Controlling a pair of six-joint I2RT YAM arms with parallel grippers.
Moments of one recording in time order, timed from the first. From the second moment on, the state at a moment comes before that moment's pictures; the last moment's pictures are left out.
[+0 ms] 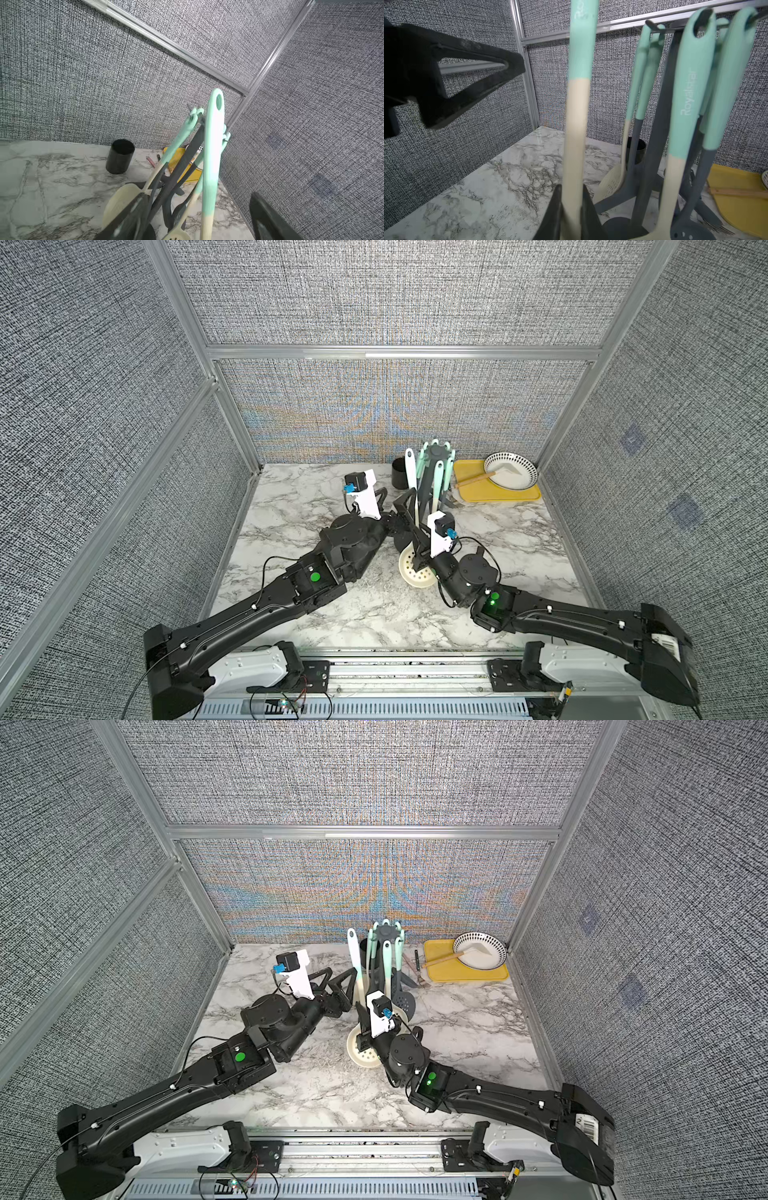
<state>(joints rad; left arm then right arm) -1.05 1.14 1.10 0.06 -0.50 -0.49 1.11 1.19 0.70 0.58 0.60 0.06</state>
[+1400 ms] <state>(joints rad) -1.04 1.21 1.12 -0.03 -0.35 -0.36 1.11 1.12 0.66 0.60 0.51 0.14</state>
